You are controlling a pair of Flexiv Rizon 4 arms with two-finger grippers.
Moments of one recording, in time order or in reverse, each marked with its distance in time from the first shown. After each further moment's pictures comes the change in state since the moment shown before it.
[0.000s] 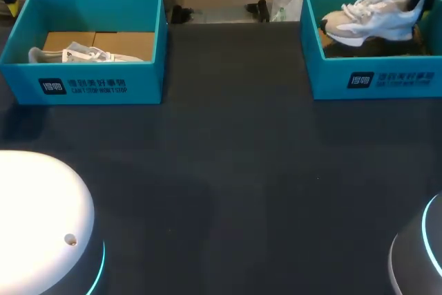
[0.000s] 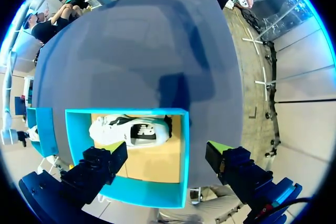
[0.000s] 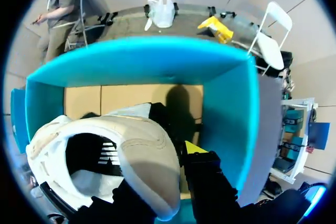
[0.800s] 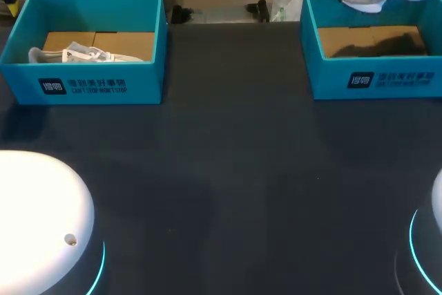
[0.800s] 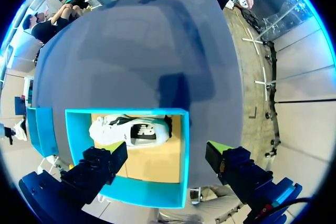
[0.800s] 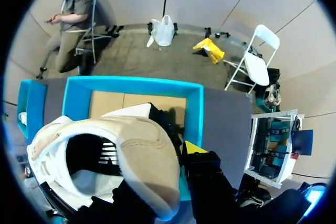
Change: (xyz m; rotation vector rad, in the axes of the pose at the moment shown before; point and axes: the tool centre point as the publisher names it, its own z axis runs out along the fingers) left arm 0.000 0.000 0.000 0.000 0.000 0.000; right arm -0.007 -0.013 -0.147 -0.115 -0.045 -0.057
